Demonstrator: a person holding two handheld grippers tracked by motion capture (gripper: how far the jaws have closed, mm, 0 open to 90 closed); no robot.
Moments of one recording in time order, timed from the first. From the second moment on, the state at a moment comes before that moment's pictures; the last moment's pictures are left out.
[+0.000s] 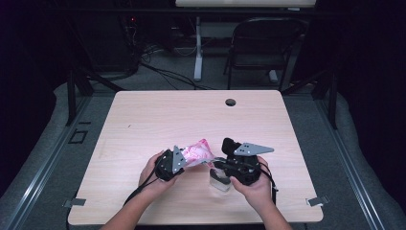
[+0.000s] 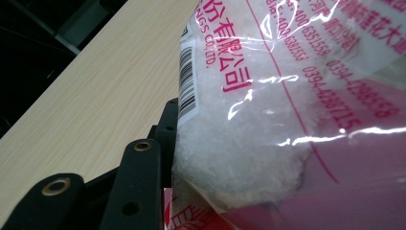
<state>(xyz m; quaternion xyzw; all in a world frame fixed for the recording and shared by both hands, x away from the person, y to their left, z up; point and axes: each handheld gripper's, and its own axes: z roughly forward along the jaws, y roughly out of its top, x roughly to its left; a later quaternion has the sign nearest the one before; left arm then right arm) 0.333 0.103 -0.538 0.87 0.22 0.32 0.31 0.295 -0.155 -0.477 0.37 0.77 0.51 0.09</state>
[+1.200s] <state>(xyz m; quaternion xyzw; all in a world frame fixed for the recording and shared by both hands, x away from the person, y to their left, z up) 0.330 0.091 -0.527 0.85 0.17 0.40 0.30 0.289 -0.171 -0.486 0.39 0.76 0.51 0.08</state>
